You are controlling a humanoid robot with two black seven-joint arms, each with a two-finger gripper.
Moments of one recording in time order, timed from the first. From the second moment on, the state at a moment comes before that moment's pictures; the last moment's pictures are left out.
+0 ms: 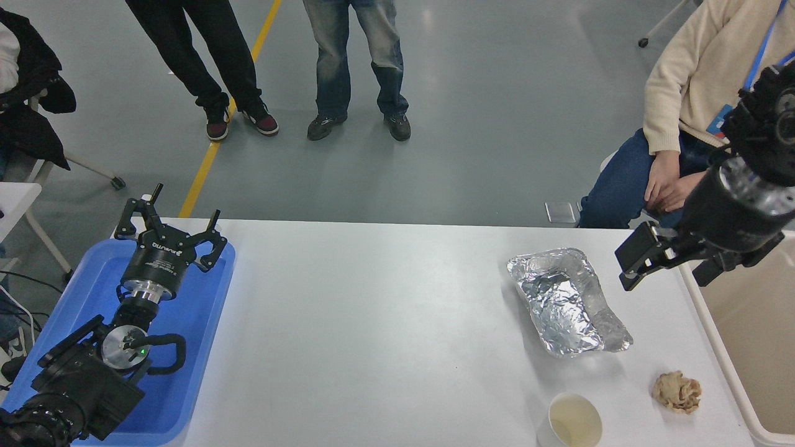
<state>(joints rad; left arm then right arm) -0.60 0.23 -0.89 -0.31 -0.13 -0.77 -0.36 2.15 -0.45 -1.34 1.49 -0.40 0.79 0.12</state>
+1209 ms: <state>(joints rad) -0.60 0.23 -0.89 -0.31 -0.13 -0.77 -0.36 1.63 -0.46 -1.22 1.48 -0.40 0.43 0.12</state>
